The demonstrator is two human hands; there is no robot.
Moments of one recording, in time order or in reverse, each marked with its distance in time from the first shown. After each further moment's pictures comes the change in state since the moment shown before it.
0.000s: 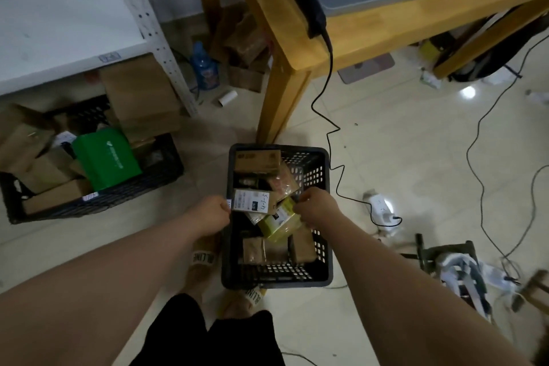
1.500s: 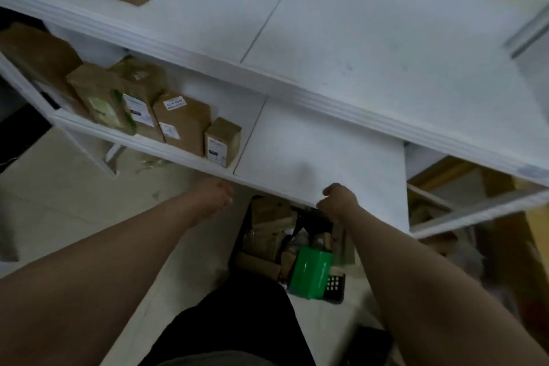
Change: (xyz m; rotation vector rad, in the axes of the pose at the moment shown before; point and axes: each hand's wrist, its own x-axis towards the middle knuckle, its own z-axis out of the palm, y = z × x) left_hand -0.251 -0.494 -0.480 -0.963 0.529 -0.121; right_hand -0.205 -0.663 0.313 -0.662 0.059 -0.631
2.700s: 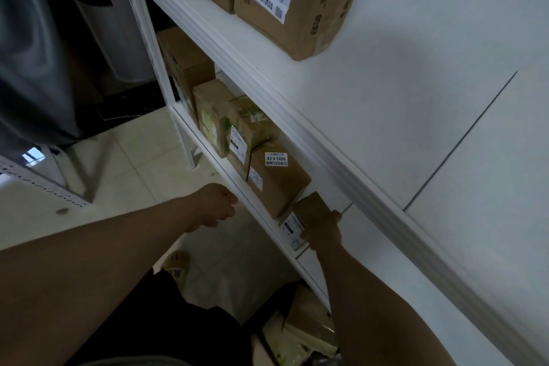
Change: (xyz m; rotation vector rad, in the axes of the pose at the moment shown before) left_hand 0.151 -0.028 -0.183 -0.268 0.270 -0.269; right_hand 0.221 -0.270 0.114 0.112 -0.157 -0.102
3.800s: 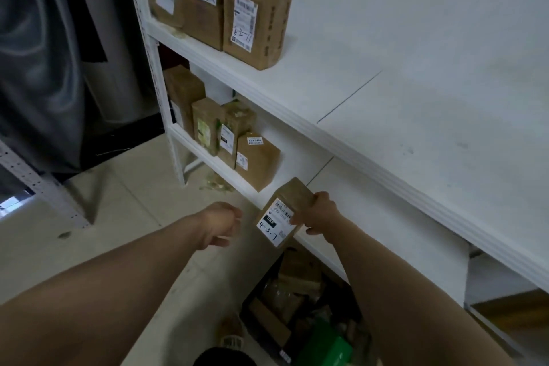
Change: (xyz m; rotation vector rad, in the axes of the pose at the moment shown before) left_hand -0.236 -0.103 0.078 -0.196 -0.018 0.111; right_hand -0.269 0.091 -0.082 0.108 -0.031 -0.236
